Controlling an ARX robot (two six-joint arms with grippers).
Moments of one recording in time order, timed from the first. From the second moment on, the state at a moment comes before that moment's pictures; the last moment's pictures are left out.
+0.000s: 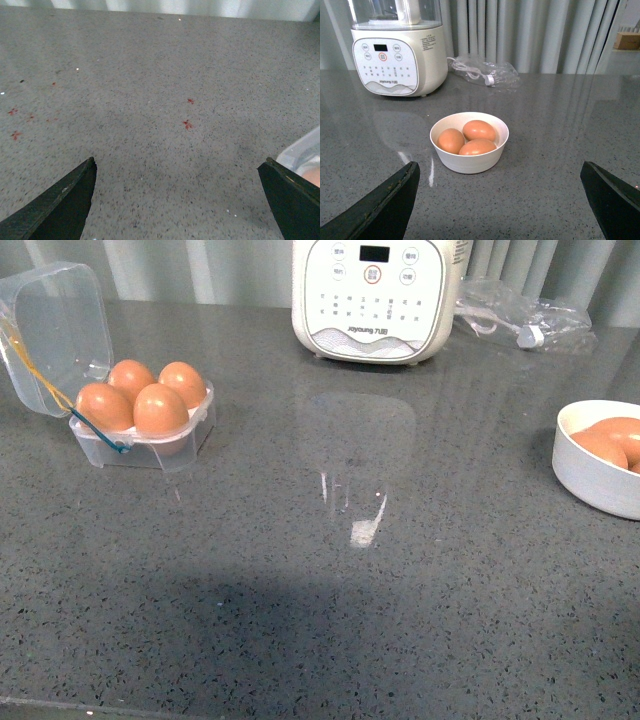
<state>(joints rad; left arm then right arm) 0.28 1.60 1.02 0.23 0.20 0.12 0.00 0.00 0.01 0.00 0.00 -0.01</state>
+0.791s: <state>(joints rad) 0.14 1.75 1.01 0.33 0.35 0.03 0.00 0.00 0.01 0.00 0.00 -0.01</state>
